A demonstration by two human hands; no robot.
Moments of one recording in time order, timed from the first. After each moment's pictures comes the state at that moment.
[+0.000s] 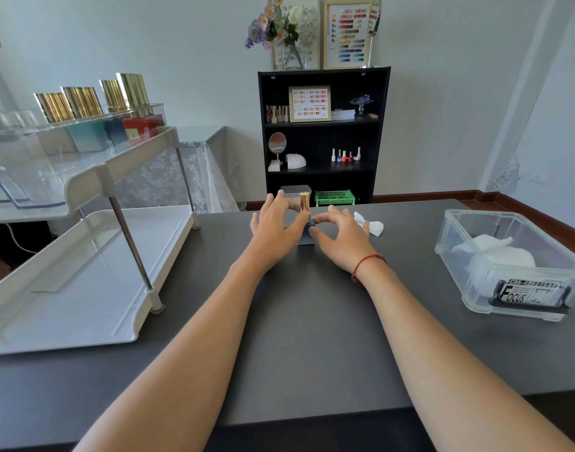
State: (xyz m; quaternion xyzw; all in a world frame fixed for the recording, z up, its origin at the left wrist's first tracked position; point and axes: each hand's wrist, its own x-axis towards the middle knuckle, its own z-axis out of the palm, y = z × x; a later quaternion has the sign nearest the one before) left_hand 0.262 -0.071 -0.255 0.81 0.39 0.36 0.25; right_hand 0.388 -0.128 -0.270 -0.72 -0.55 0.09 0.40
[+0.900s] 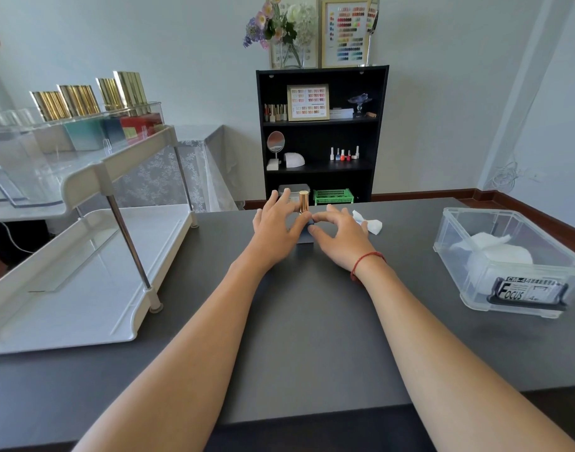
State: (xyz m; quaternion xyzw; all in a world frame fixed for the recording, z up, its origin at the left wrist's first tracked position) left_hand 0.263 -0.065 -0.259 0.85 0.36 0.34 0.19; right_hand 0.388 -0.131 -0.269 -0.72 -0.55 0.10 0.40
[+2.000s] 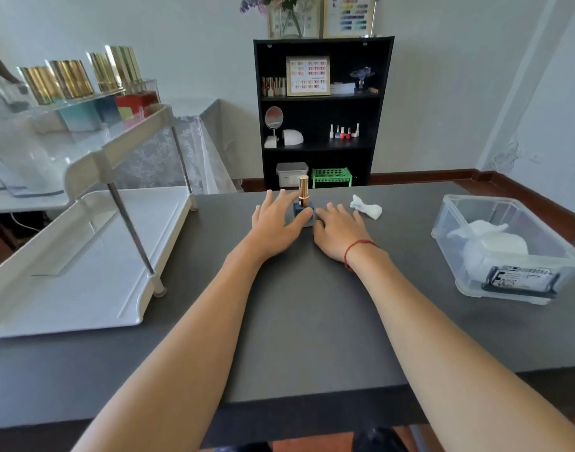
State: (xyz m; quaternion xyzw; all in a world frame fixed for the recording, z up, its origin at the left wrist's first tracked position) left_hand 0.256 -0.071 -0.265 0.85 0.40 0.26 0.23; right_hand 0.387 -0.119 -0.280 -0.79 -0.59 0.03 0.15
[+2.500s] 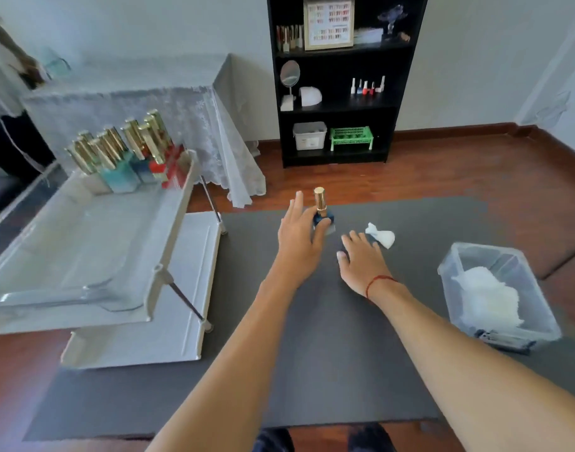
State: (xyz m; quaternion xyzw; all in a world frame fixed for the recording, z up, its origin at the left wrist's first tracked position) left_hand 0.263 -0.072 -0.203 0.81 0.41 0.29 0.29; right_hand 0.389 -0.135 -0.239 -0.80 -0.57 0.13 0.12
